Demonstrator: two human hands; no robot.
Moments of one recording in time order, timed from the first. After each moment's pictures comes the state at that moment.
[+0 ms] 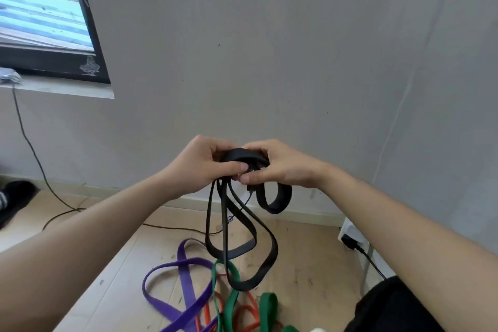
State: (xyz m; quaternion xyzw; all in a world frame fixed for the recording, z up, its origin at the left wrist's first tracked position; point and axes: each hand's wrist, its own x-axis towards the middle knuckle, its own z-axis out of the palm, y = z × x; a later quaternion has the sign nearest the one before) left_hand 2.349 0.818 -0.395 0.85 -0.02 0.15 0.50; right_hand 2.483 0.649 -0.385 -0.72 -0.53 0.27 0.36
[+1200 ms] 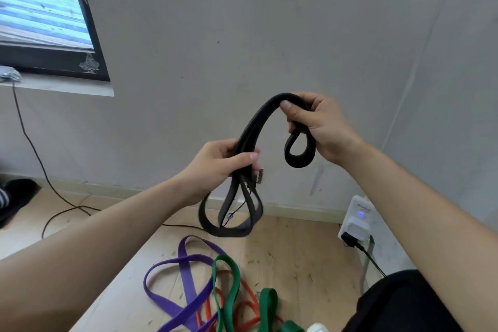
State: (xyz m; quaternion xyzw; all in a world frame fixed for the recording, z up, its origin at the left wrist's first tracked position) left_hand 2.359 0.790 -0.406 0.73 0.03 0.12 0.67; right_hand 2.511 0.624 -0.349 -0.65 -0.38 0.10 0.66
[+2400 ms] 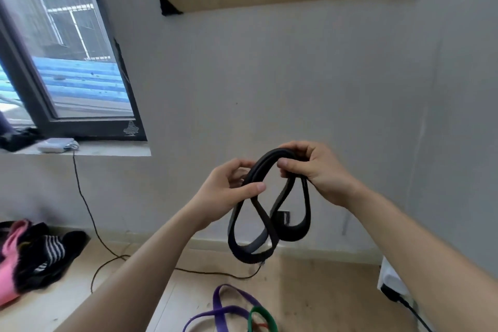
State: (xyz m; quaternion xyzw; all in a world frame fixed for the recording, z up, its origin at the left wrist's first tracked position) left_hand 2.361 0.824 -0.330 0.80 0.03 0.16 0.58; right_hand 2.501 0.647 -0.313 -0.62 -0.41 0.17 0.65
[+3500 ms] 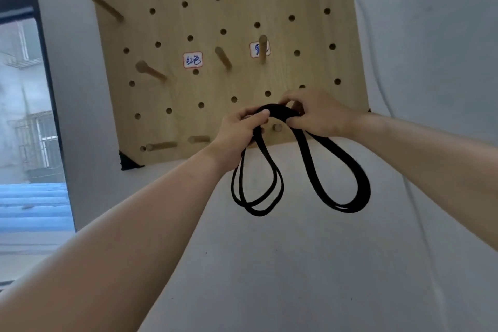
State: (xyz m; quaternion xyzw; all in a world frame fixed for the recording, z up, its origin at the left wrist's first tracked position) left_hand 2.600 0.813 -0.022 0.75 -0.06 0.32 0.58; right_hand 2.674 0.632 -0.004 -0.78 -0.46 -0.29 0.31
